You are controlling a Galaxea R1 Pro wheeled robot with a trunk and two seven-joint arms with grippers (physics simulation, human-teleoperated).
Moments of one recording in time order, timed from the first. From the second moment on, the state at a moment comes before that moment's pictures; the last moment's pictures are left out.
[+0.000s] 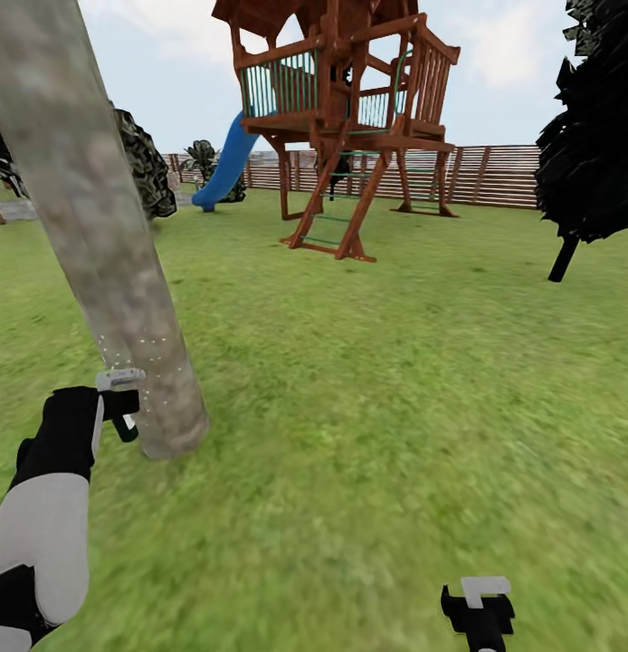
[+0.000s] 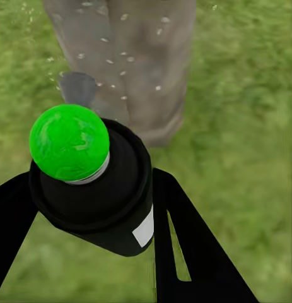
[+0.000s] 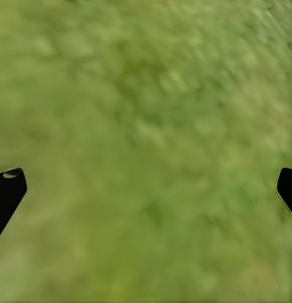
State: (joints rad) left arm -0.91 0.14 0.47 -0.94 -0.40 0.77 -0.22; right arm -0.46 0.01 -0.84 -0.18 0.99 -0.38 -0.30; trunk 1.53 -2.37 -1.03
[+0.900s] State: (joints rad) left arm -0.89 0.14 0.47 -0.92 -0.39 0.77 -0.18; right arm -0.46 0.01 -0.84 -0.18 0.99 -0.38 -0.30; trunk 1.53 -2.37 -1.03
